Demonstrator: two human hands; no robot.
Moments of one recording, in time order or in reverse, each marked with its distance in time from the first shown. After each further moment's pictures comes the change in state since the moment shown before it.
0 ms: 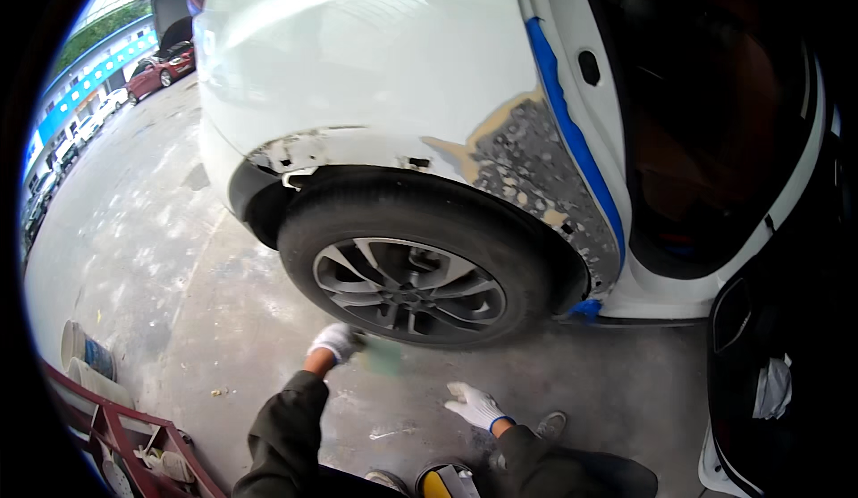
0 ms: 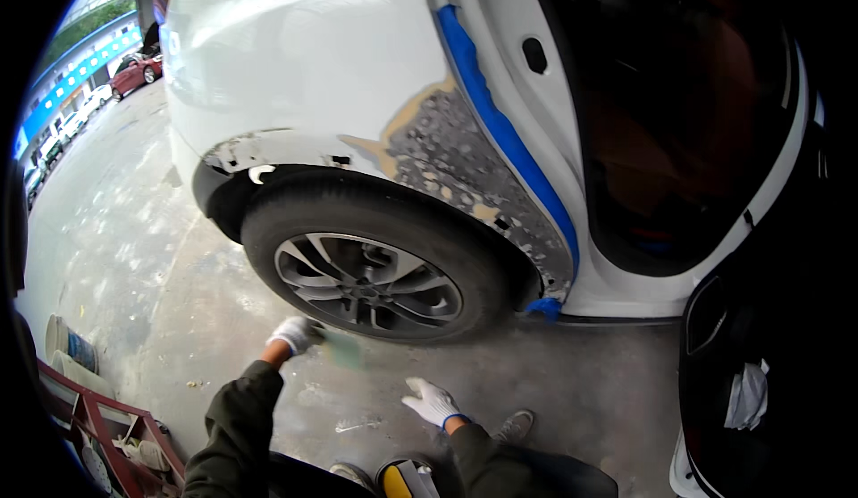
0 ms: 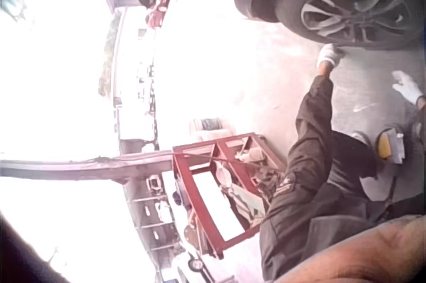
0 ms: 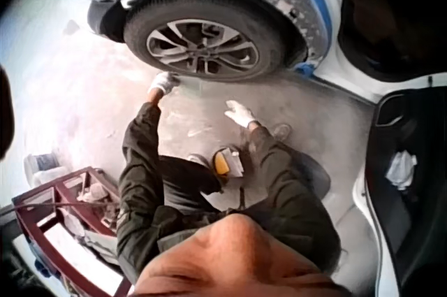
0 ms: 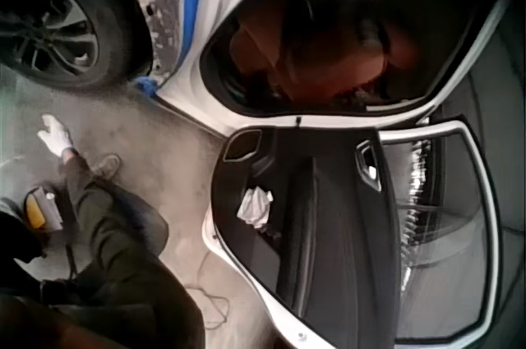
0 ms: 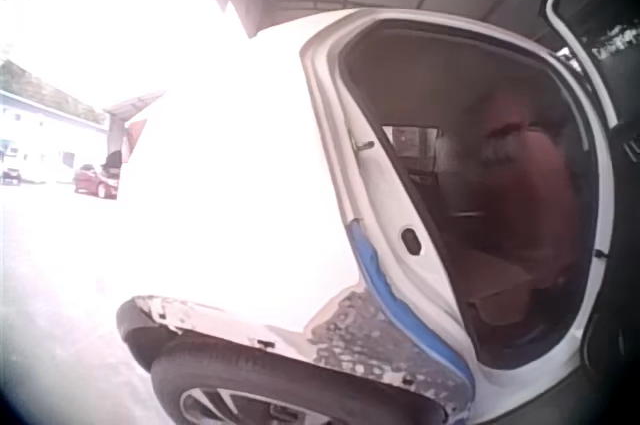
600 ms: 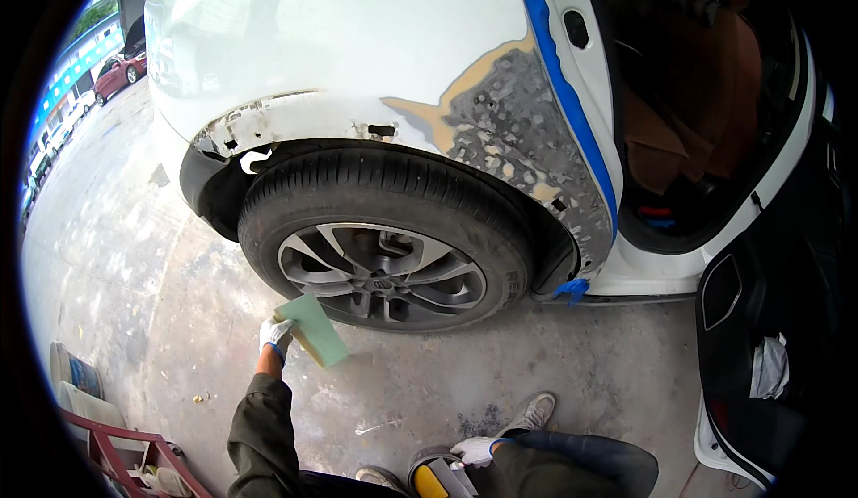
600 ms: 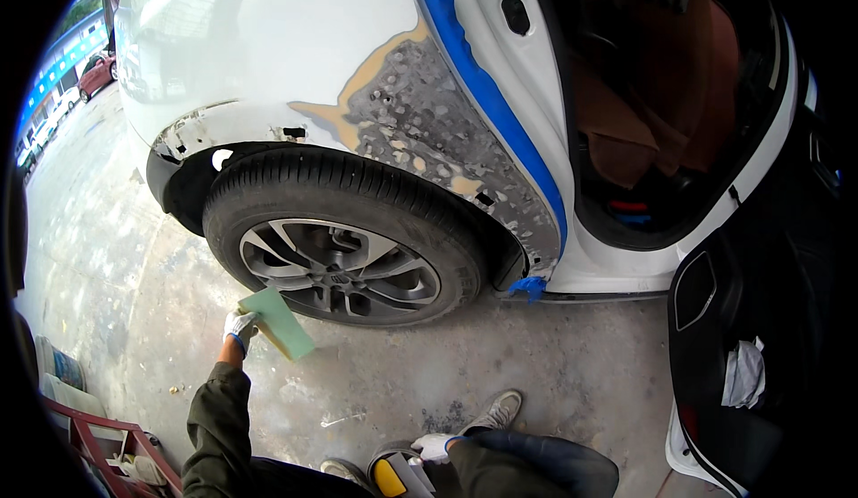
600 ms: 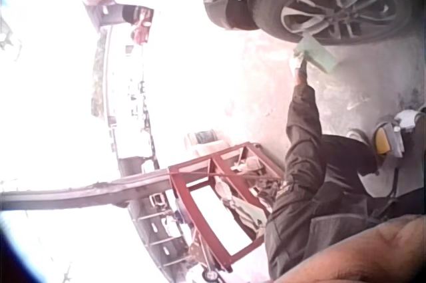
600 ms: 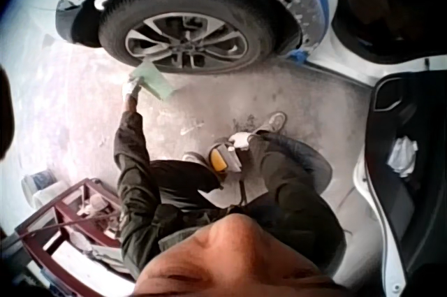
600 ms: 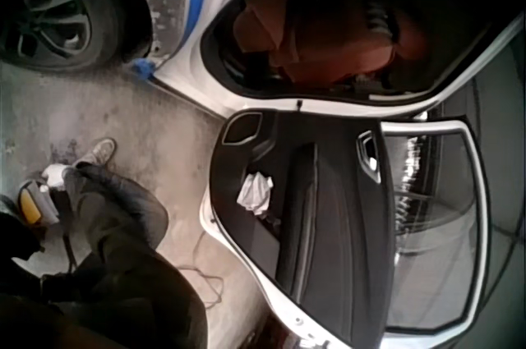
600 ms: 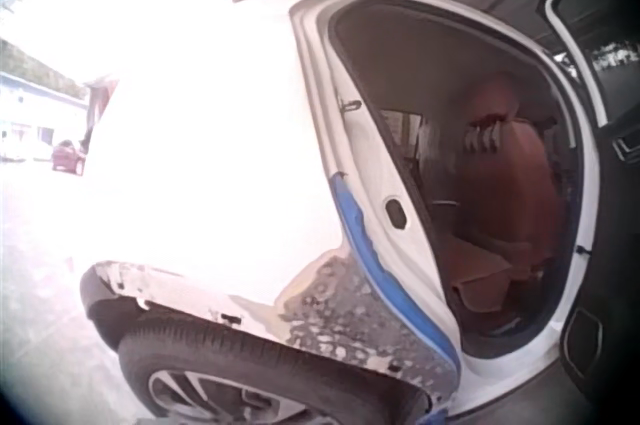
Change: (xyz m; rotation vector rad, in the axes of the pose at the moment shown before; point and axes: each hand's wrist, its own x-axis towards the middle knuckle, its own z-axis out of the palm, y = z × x) left_hand 0.028 -0.112 0.033 -0.990 0.440 -0.326; right_hand -0.081 0.058 0.039 -0.198 -0.833 0.434
